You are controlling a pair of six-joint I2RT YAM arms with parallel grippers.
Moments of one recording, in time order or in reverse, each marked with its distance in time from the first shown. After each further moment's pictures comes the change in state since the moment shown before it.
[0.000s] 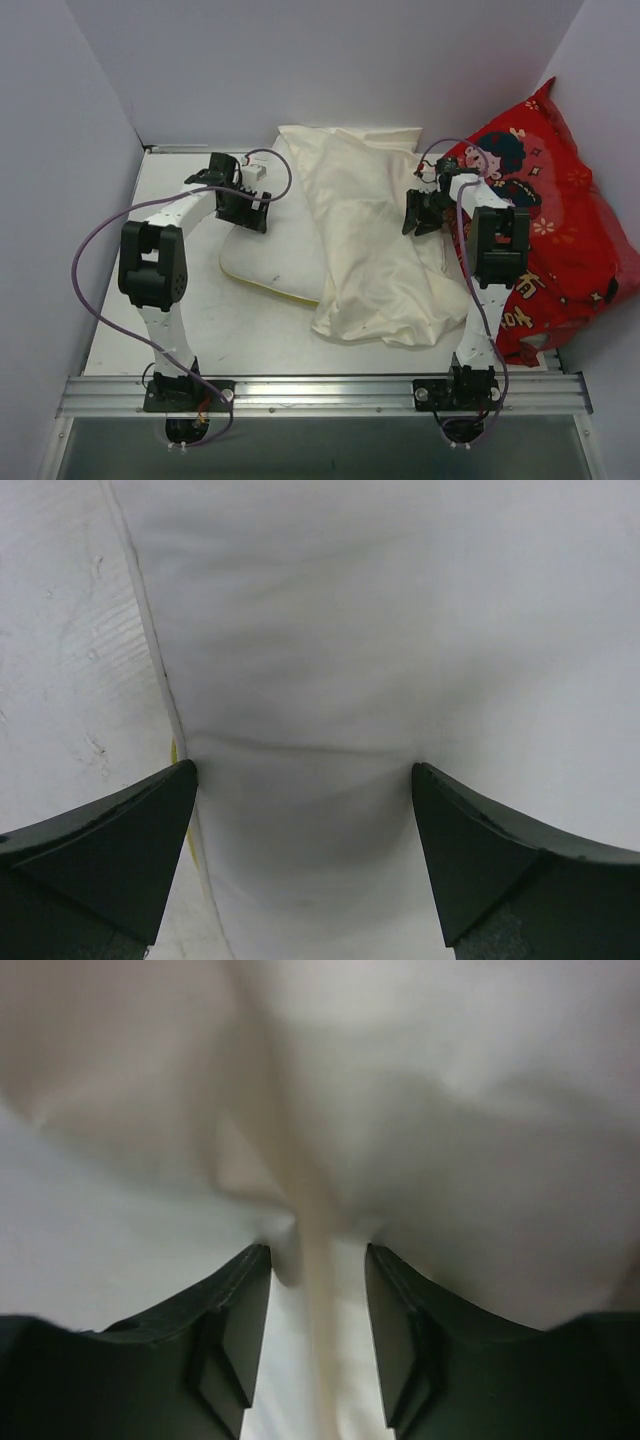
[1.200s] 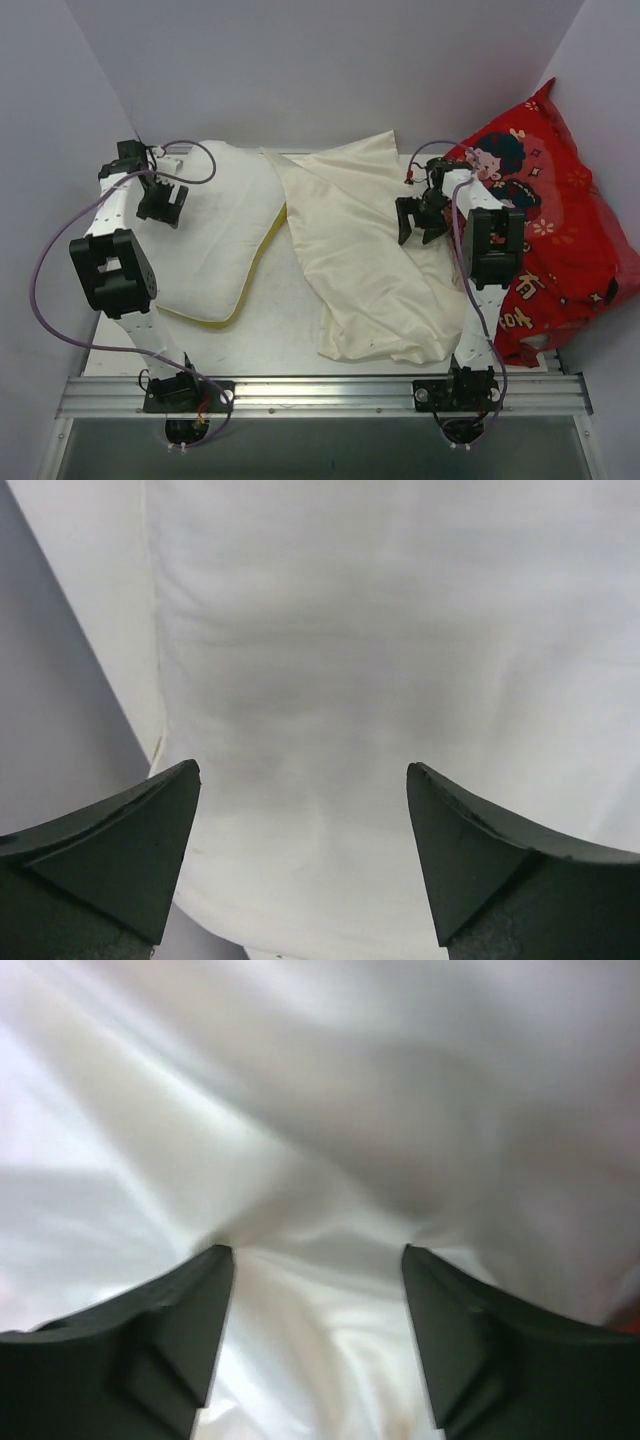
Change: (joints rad) left arm 0.418 0.033 0.188 -0.288 -0.283 0.315; right arm 0.040 0.026 0.081 -0.208 0.155 -0.050
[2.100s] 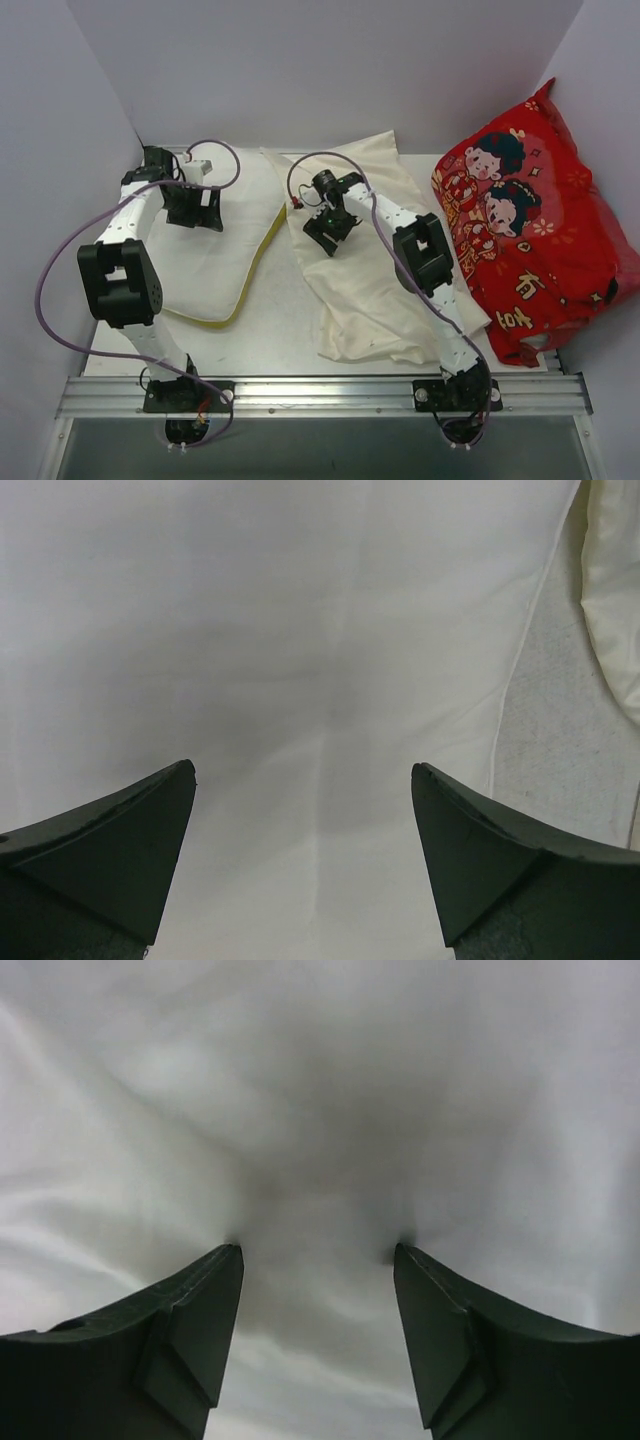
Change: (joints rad) left arm -0.137 -0.135 -0.150 0.023 0.386 -0.219; right arm 0.544 0.174 0.276 0.037 0.089 -0.292
